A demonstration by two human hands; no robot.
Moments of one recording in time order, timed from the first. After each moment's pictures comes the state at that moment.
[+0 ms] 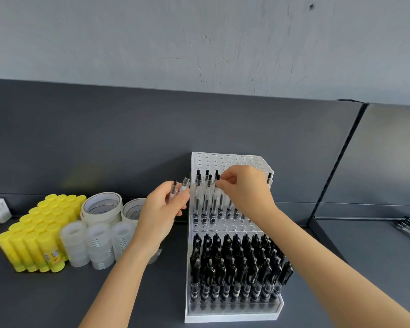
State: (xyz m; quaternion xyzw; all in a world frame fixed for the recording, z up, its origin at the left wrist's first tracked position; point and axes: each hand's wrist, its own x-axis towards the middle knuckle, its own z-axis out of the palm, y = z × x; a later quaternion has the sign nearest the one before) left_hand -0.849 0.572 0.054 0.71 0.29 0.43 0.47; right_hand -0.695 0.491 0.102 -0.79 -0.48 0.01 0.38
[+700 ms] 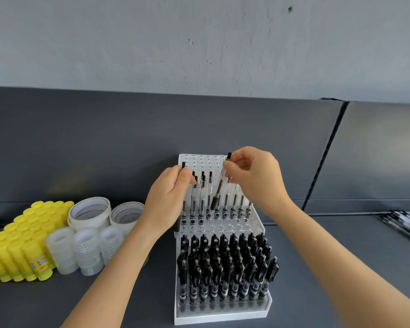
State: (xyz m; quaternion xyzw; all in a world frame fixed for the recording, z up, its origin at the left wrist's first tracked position) left_hand -0.820 0.563 0.085 0.79 0.27 0.41 0.35; right_hand -0.674 0.464 0.126 -0.73 -0.44 0.02 0.52
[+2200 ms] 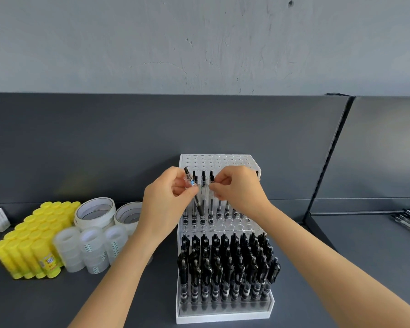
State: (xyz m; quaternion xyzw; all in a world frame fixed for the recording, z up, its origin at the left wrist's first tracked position) left_hand -0.821 0.554 0.082 0.77 0.31 0.44 0.36; right_hand -0.668 0.487 0.094 -0.76 -0.50 0.08 0.42
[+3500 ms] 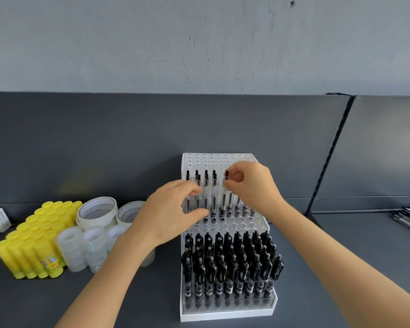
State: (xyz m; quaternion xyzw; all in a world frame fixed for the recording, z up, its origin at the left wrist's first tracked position) left_hand -0.839 0.563 0.079 0.92 0.25 0.25 0.15; right_hand -0.660 0.476 0.100 -0.77 -0.49 0.02 0.40
